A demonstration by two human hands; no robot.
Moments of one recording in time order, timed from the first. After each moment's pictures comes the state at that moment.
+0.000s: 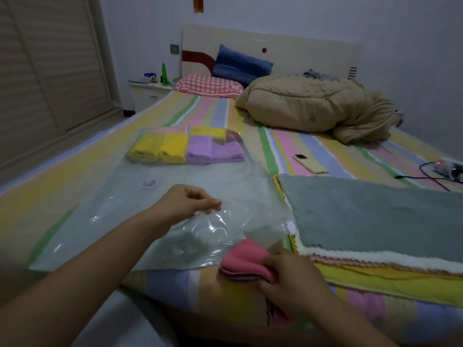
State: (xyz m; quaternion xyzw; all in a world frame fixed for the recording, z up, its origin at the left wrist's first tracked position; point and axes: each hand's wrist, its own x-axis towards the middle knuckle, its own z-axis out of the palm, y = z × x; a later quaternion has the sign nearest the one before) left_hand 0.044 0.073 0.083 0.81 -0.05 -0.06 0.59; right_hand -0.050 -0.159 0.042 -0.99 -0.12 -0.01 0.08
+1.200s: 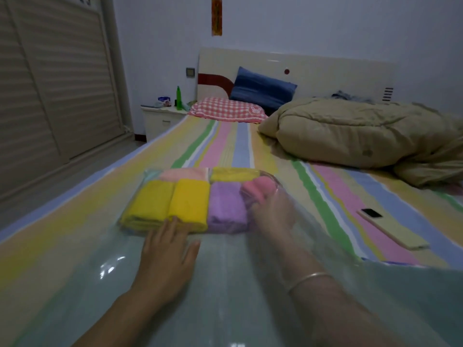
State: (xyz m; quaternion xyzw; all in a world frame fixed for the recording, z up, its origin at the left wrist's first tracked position) left_hand 0.278 0.173 -0.015 0.97 0.00 0.16 0.16; right_hand 0.389 -0.035 0.026 -0.93 0.18 -0.19 0.27
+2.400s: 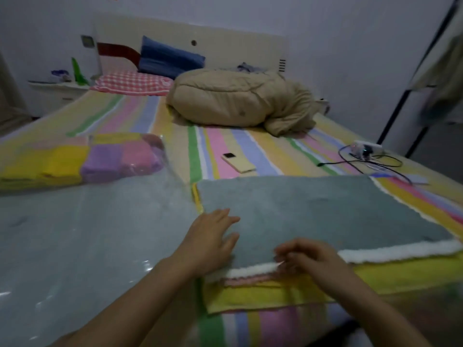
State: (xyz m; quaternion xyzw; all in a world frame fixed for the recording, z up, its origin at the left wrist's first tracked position) left_hand 0.086 -0.152 0.027 0.92 -0.34 0.03 0.20; right_hand -0.028 -0.365 0.054 -0.82 0.09 -0.01 0.56
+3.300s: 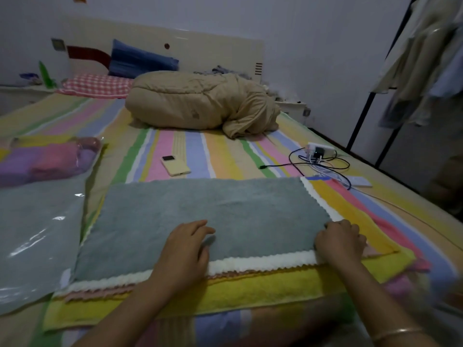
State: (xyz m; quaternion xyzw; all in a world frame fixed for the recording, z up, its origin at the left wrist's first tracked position) left_hand 0.041 -0.347 0.002 0.92 -0.28 0.13 0.25; right_hand -0.007 -0.670 0.024 -0.93 0.37 -0.08 0.00
